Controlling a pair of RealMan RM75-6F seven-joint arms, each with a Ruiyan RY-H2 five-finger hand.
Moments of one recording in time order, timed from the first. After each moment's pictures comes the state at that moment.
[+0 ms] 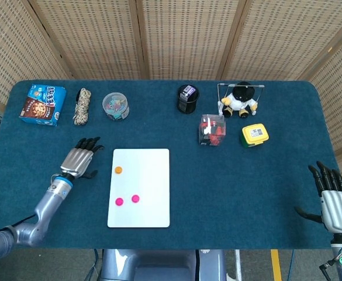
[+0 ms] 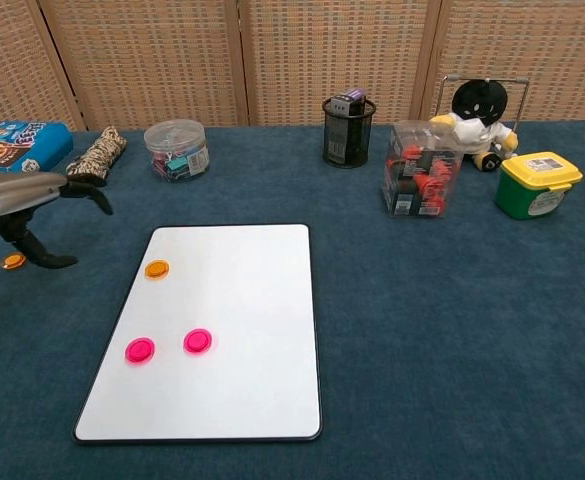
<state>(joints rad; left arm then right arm) -0.65 -1.47 -0.10 -1.29 1.12 0.86 0.19 0.08 -1.13 0.09 -1.61 -1.45 1.45 0.01</state>
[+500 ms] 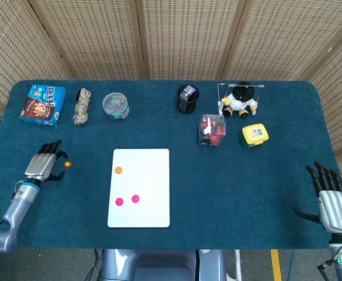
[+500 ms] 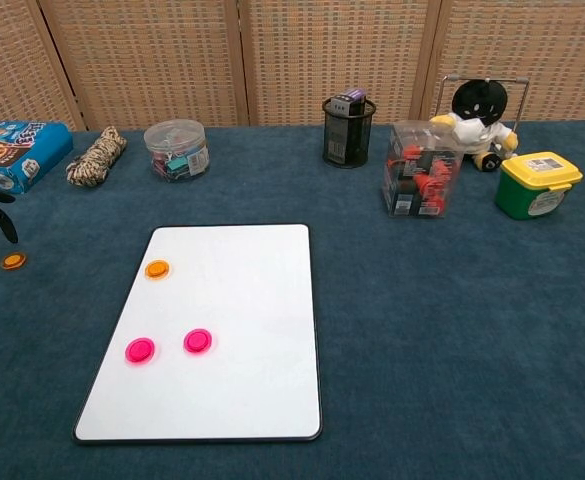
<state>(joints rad) -0.54 -1.51 -0.04 -0.97 1.22 0.85 -0.11 0.09 -1.14 0.09 -1.62 -1.45 1.45 -0.02</state>
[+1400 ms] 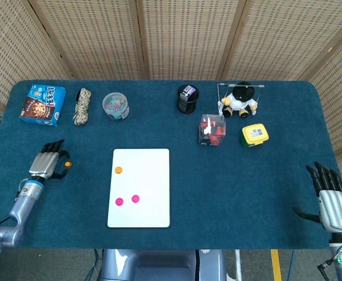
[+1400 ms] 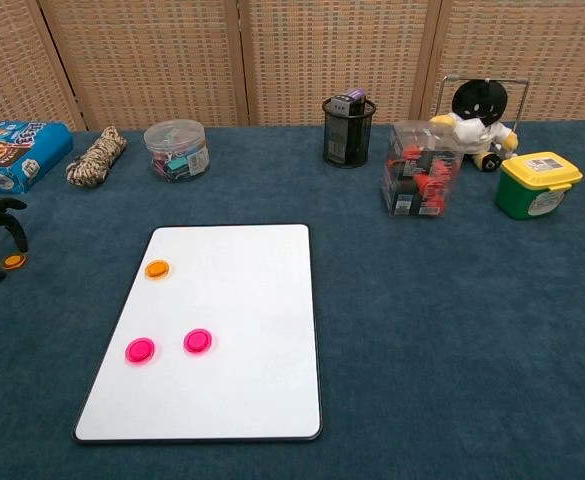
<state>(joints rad) -0.55 -1.59 -0.07 -0.85 1.27 0.80 -0.15 0.09 -1.13 0.09 -1.62 -1.44 1.44 -0.01</state>
